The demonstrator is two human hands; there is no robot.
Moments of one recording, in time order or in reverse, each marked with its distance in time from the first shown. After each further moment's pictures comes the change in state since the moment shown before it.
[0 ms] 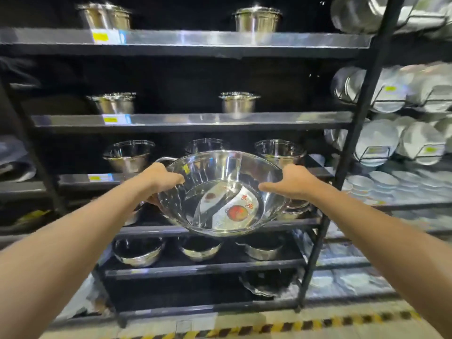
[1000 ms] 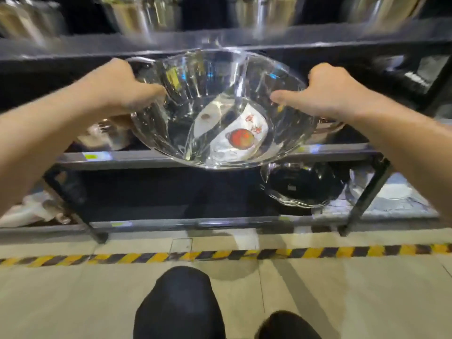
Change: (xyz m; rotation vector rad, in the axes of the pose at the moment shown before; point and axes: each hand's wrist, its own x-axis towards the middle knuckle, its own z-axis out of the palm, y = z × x) left_hand 0.132 -0.334 0.403 0.331 0.278 0.237; right_hand 0.095 0.160 0.538 0.058 0.257 -0.069
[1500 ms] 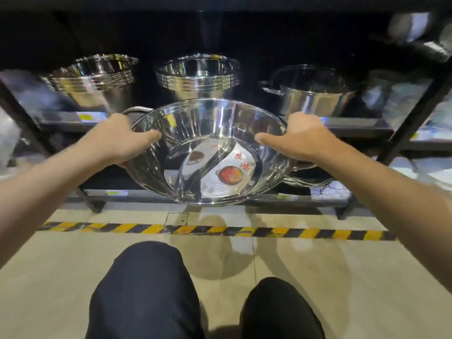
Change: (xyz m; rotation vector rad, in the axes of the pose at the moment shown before) left_hand -0.105 -0.070 0.115 -0.067 -0.142 -0.127; right_hand -0.094 0.018 0.117 -0.032 -0.192 0.028
